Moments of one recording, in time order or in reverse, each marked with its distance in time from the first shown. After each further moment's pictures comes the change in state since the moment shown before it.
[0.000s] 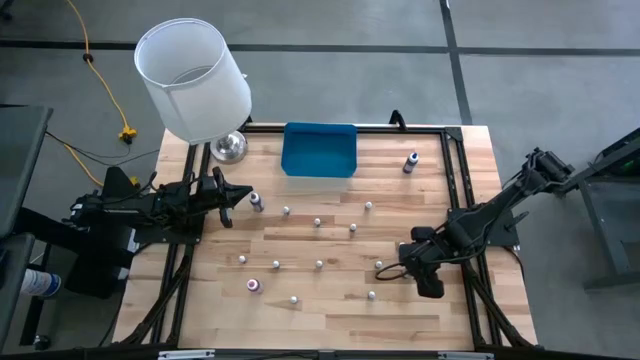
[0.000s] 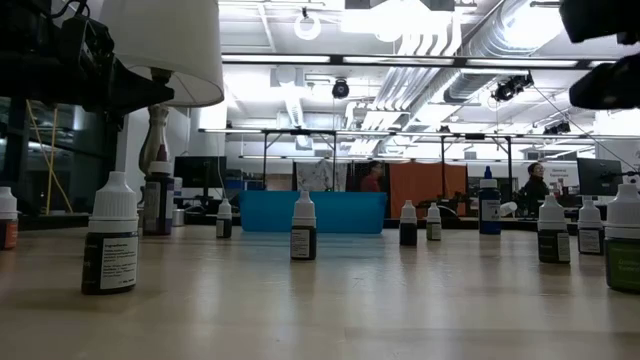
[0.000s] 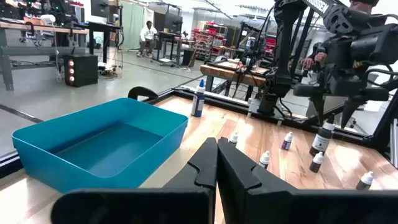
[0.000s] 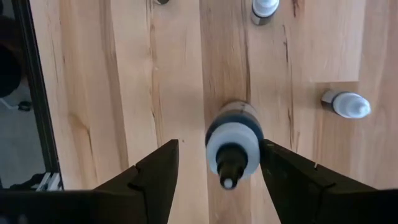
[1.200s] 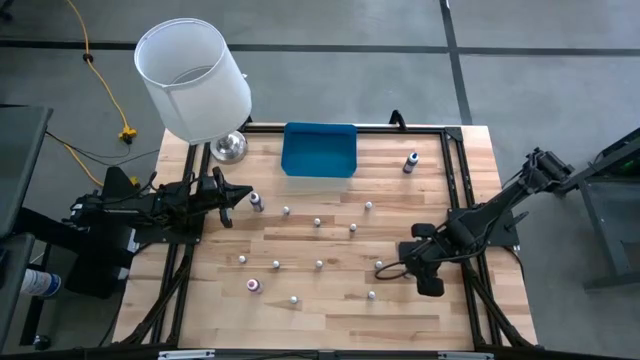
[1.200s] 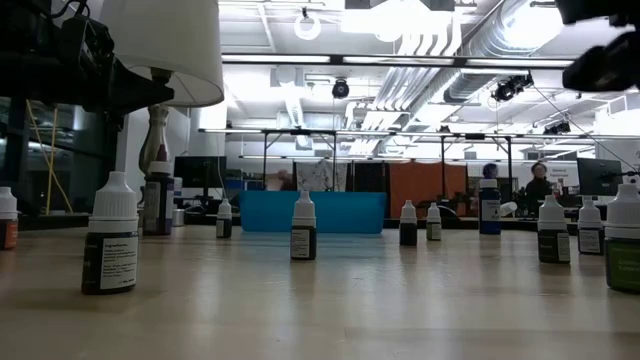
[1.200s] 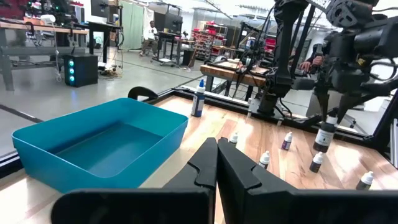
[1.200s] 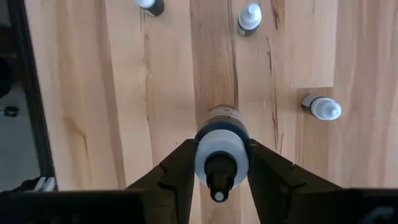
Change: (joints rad) left arm 0.000 0.000 0.000 0.000 0.000 0.000; right arm -0.002 0.000 0.082 -0.093 0.044 -0.008
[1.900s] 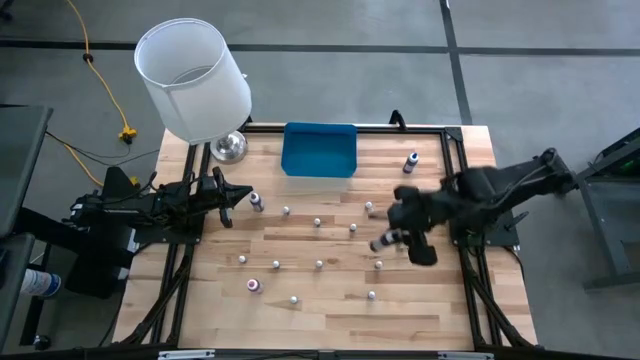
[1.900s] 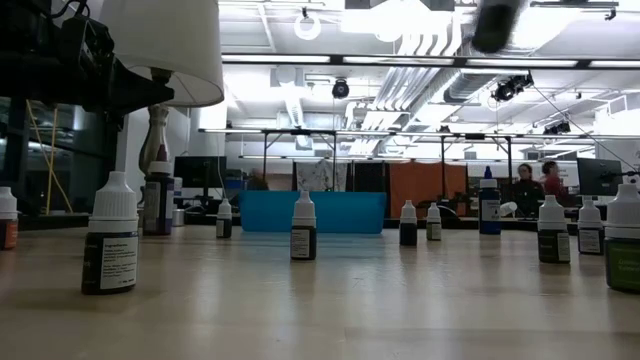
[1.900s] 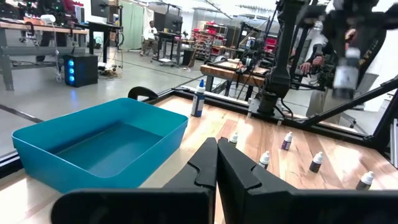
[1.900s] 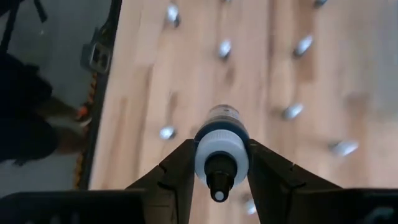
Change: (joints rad) left arm 0.000 0.000 0.000 0.000 0.000 0.000; right arm -0.291 0.000 0.495 -0.163 0.015 -0.414
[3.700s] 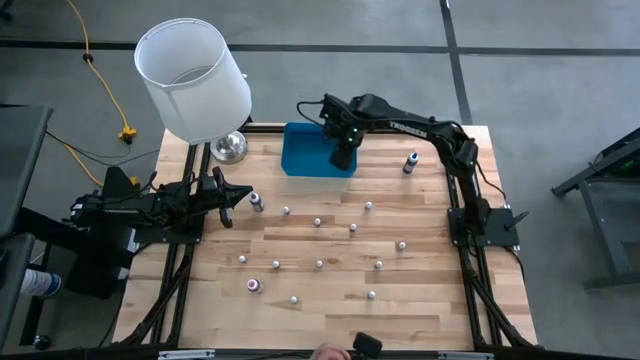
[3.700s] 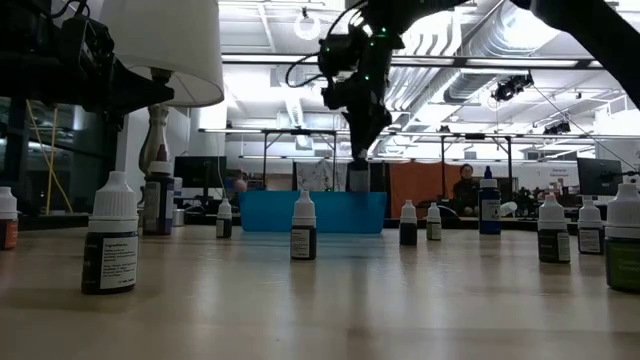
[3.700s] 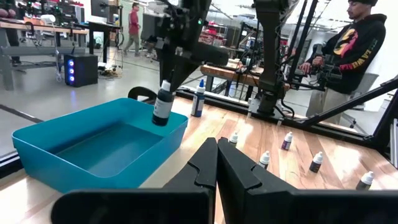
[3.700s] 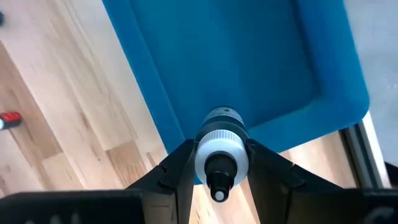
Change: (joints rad) left arm 0.000 0.000 0.000 0.000 0.000 0.000; right arm -0.766 0.802 0.537 -0.105 0.037 -0.318
